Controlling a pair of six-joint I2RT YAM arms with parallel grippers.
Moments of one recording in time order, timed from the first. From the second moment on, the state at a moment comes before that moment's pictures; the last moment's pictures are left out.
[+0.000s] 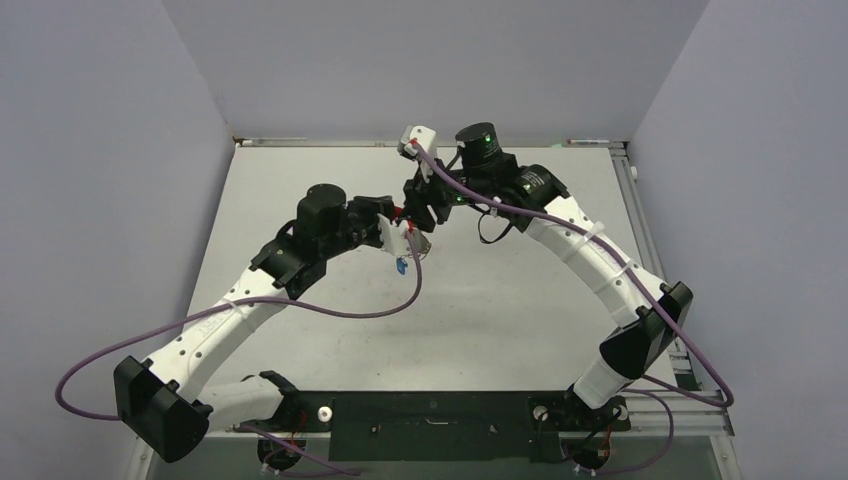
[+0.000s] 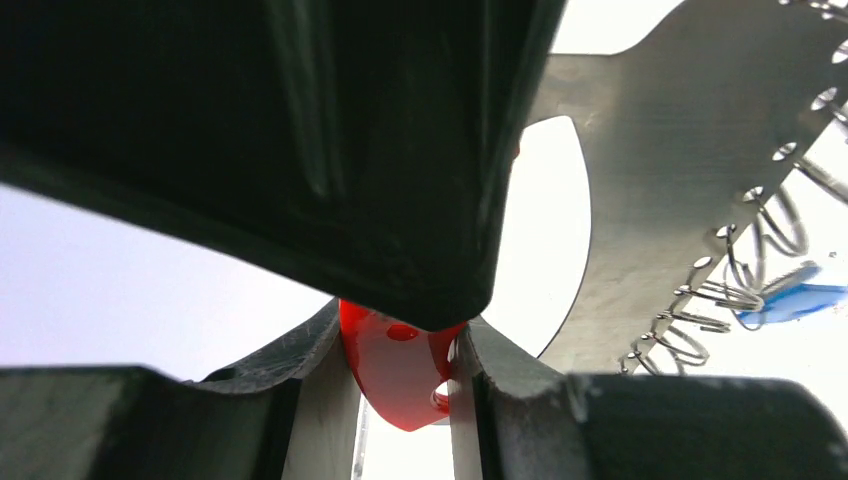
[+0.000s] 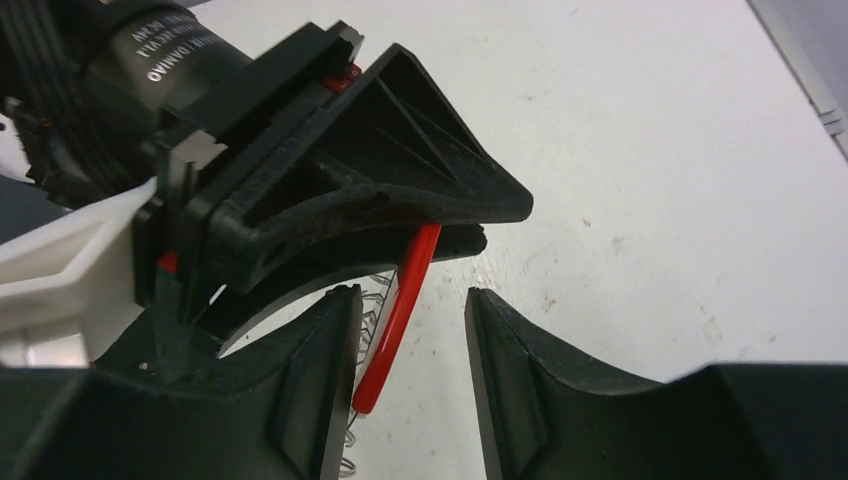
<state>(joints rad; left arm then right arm) -0.61 1.16 1.07 -0.25 0.21 1.05 0.71 1.60 1.77 -0.65 -0.56 -0.19</state>
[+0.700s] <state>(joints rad) -0.64 1.15 1.09 -0.20 0.13 0.97 0.69 1.65 1.80 -0.71 -0.52 -0.21</state>
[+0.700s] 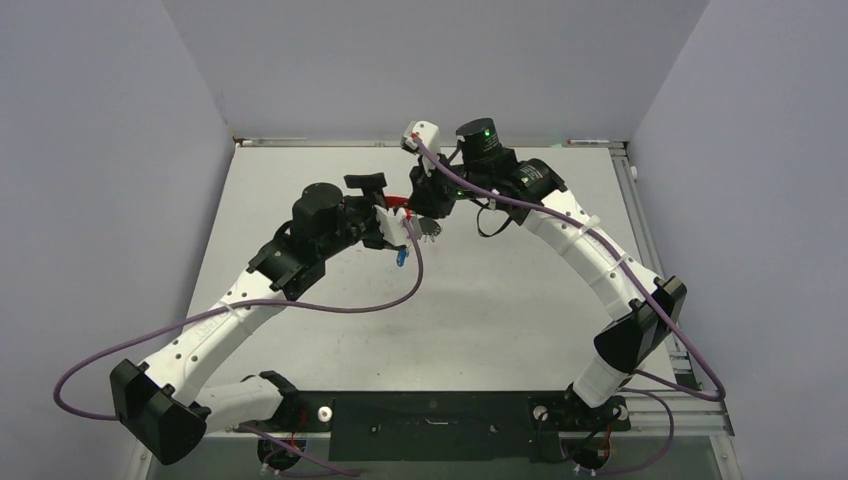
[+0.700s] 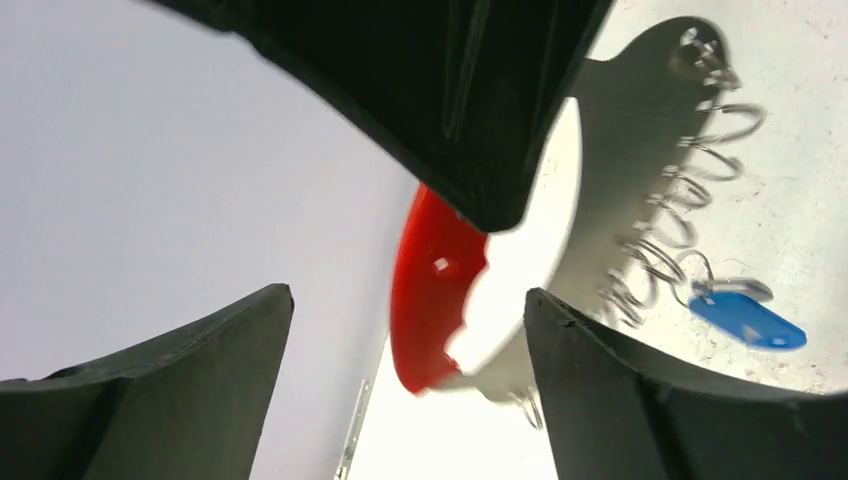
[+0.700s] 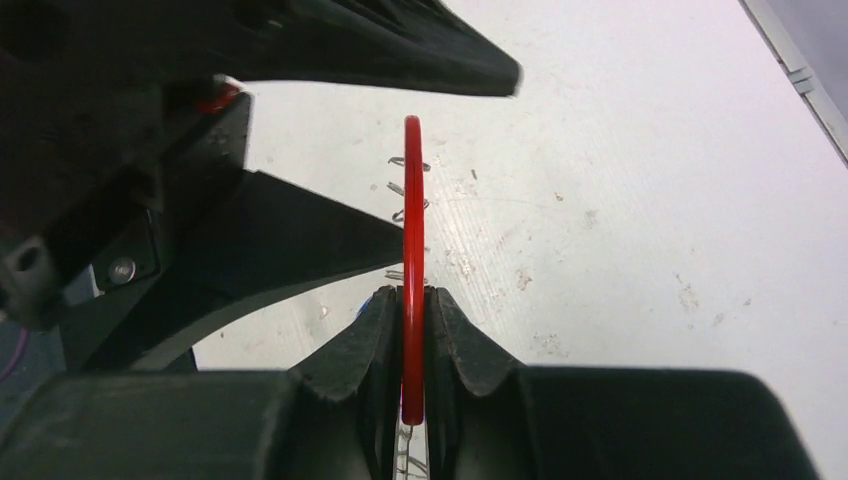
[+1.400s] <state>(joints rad) -0.34 0.97 0.99 0.01 0.33 0.16 0.52 1.65 1.80 -0.29 -0.45 0.07</state>
